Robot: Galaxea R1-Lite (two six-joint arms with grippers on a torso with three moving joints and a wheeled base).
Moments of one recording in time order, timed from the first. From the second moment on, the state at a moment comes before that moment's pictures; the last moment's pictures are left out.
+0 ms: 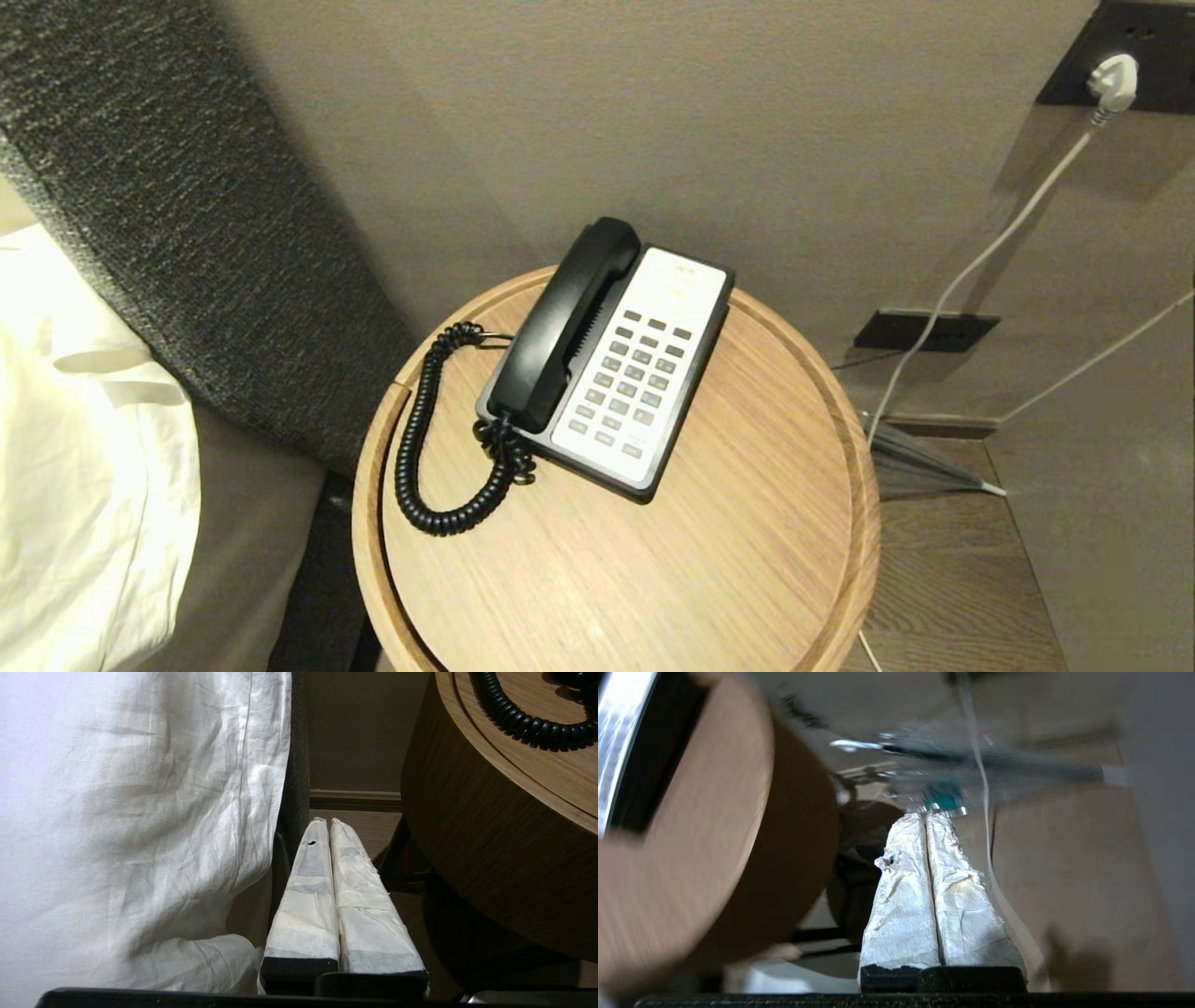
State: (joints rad) left arm -0.01 0.00 0.00 -0.09 0.00 0.06; right arm -0.01 0.32 -0.44 0.26 0.06 0.23
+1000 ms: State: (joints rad) left arm -0.01 0.00 0.00 -0.09 0.01 0.06; right arm 0.00 0.00 -0.03 0.06 0.01 0.02
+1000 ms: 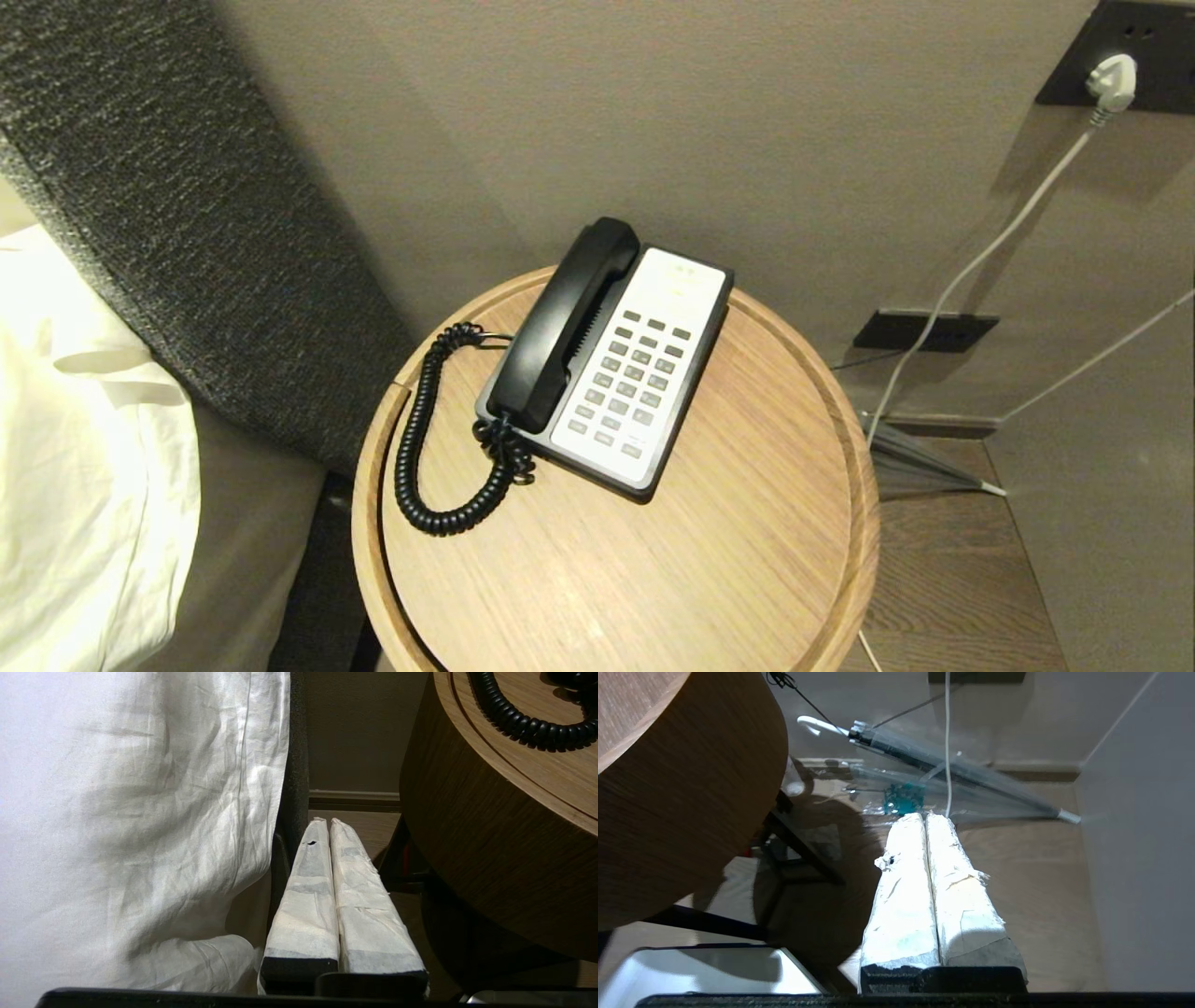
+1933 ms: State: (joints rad) left arm -0.01 0.00 0.00 -0.09 0.01 0.03; right arm 0.00 0.00 -0.02 0.06 0.00 0.02
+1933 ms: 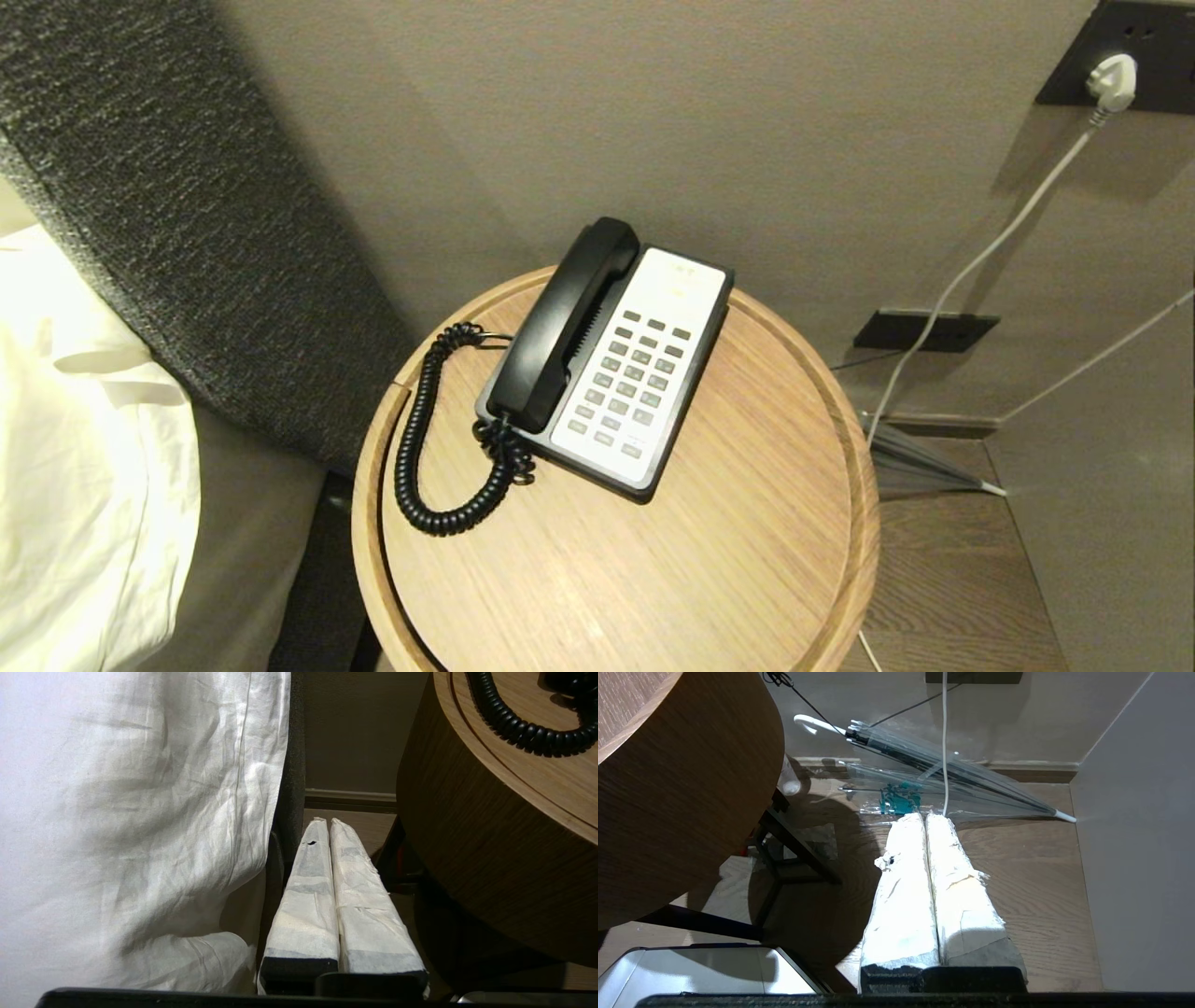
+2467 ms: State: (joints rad) left arm -0.01 0.00 0.00 -0.09 0.01 0.01; right arm 0.00 0.00 -0.02 0.06 0.00 0.02
